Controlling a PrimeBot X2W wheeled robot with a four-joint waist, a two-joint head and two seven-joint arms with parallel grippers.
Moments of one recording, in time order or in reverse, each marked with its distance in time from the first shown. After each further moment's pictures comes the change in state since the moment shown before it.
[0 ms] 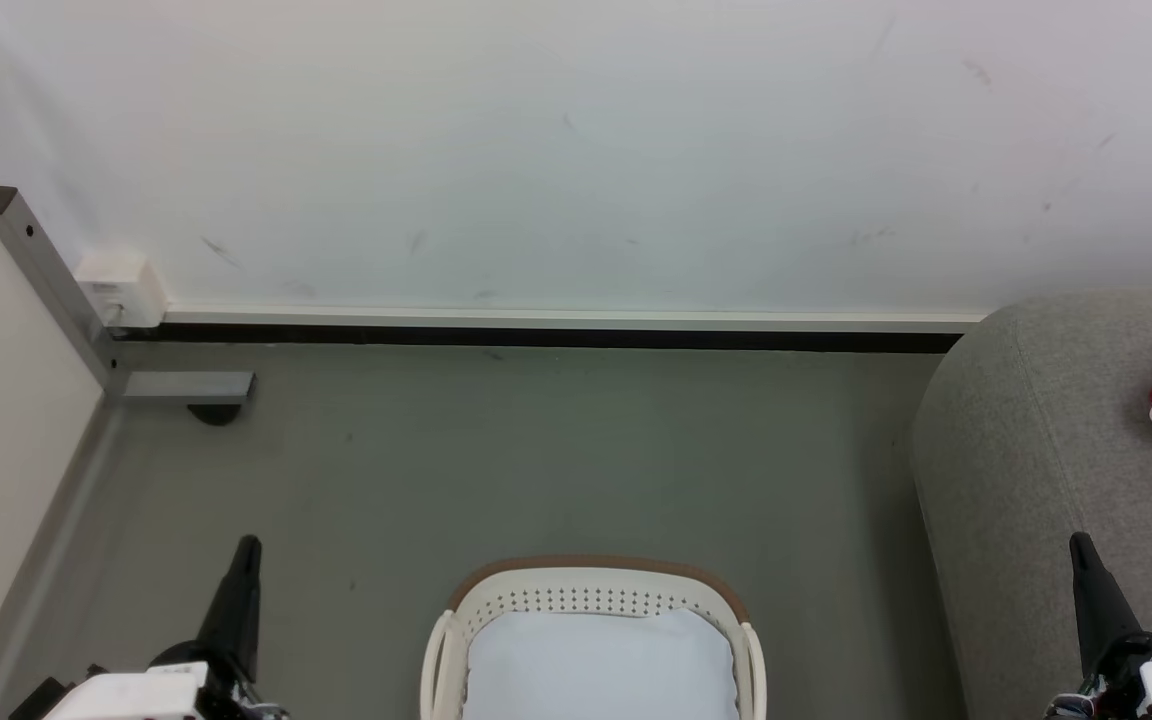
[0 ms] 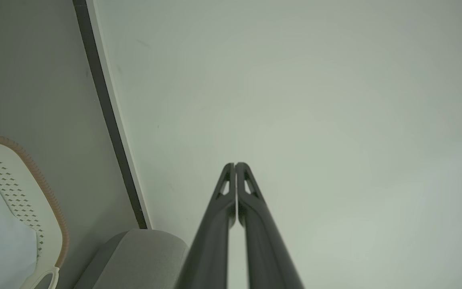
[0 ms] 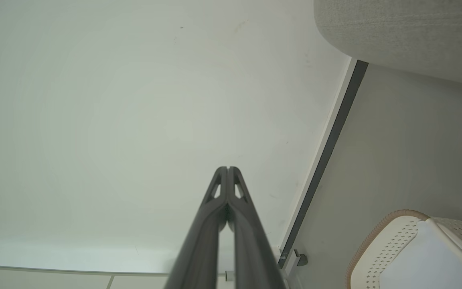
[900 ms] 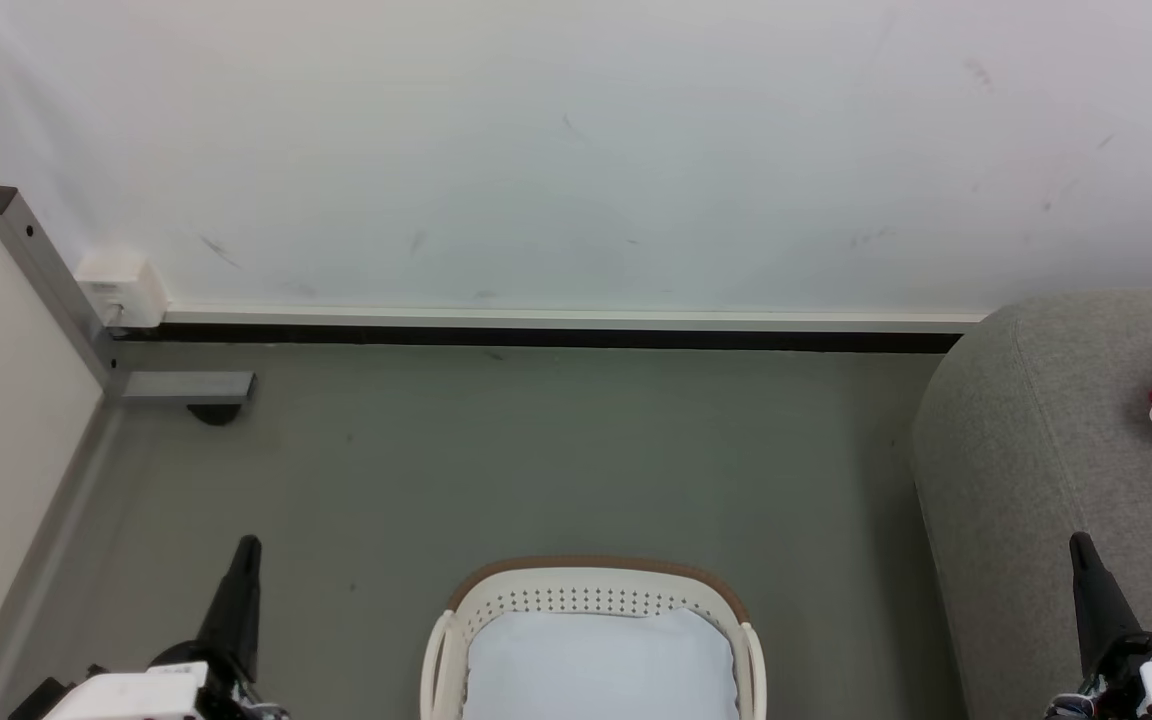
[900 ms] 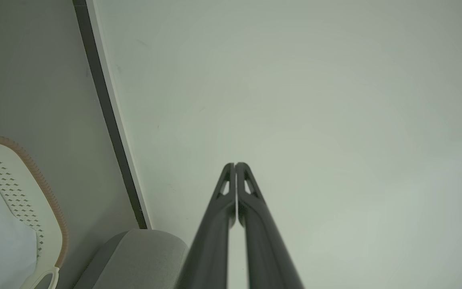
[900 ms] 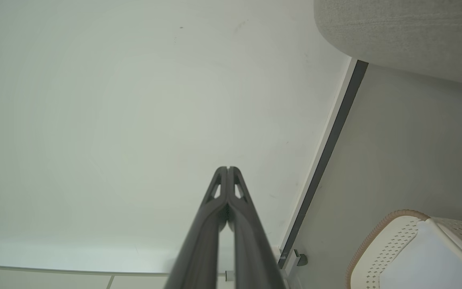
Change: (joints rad) left arm 0.000 0.000 0.000 0.000 0.000 0.000 0.000; right arm 0.000 0.000 0.000 0.000 0.000 0.000 0.000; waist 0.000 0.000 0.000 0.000
